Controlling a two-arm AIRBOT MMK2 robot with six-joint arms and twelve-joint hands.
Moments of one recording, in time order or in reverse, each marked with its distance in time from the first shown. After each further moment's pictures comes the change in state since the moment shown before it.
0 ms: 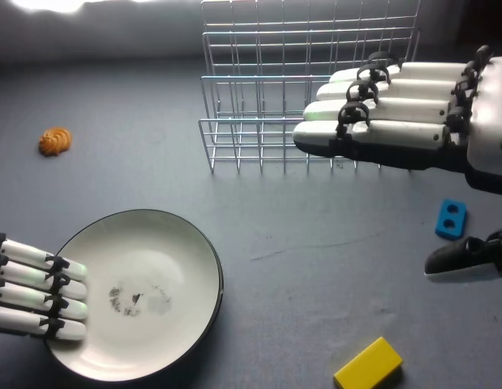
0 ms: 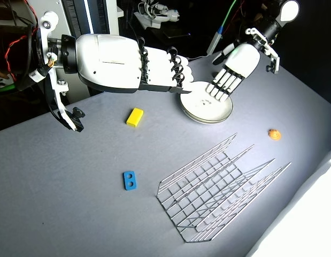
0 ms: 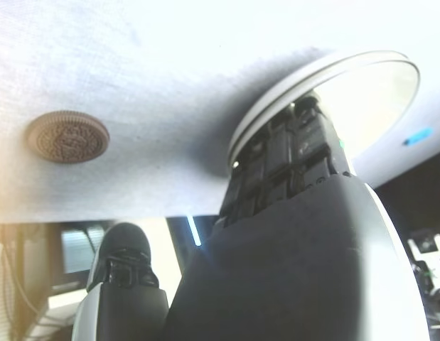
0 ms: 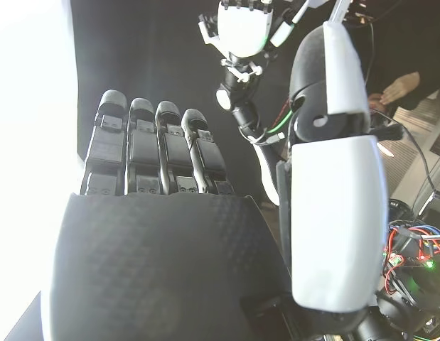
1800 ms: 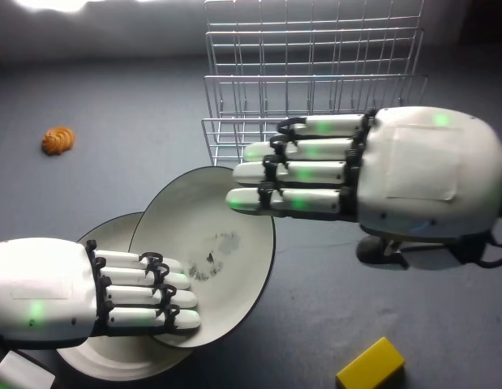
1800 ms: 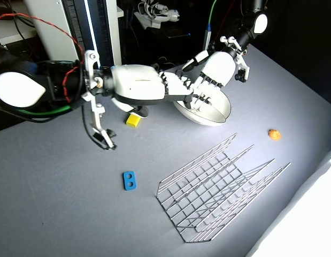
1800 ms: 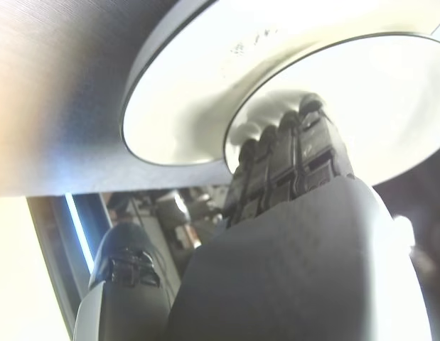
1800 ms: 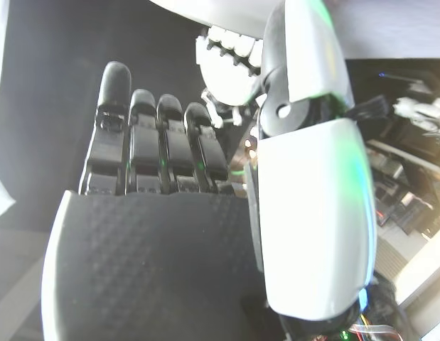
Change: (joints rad) left arm 0.049 -0.055 -0.223 -0.410 0.166 0.001; right arm -0.097 -0.314 0.183 0.087 0.035 -0.451
